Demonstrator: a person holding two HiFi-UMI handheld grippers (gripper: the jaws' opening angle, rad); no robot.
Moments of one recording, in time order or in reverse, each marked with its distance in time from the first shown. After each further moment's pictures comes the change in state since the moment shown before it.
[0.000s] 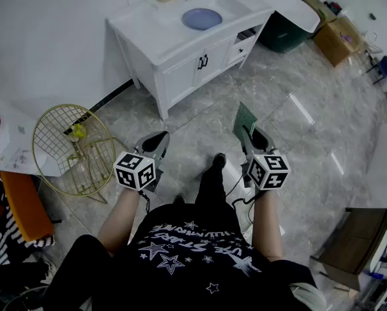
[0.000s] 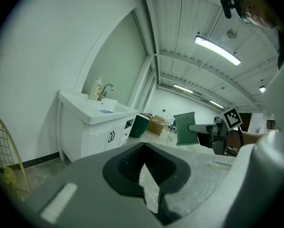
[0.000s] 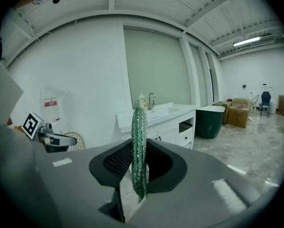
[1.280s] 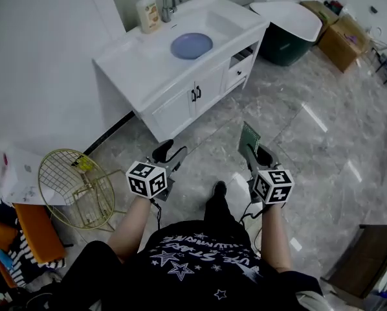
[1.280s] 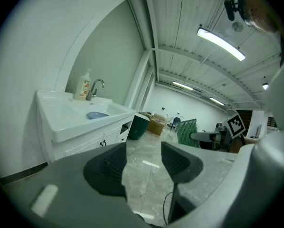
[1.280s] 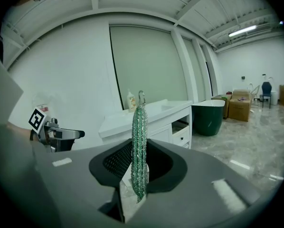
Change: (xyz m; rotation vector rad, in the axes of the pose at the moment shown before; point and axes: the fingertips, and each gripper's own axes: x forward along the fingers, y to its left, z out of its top) left arm 0.170 -0.002 0.062 0.013 0.005 -0.012; right arm 0.078 -0.135 0.027 0.045 0.031 0.026
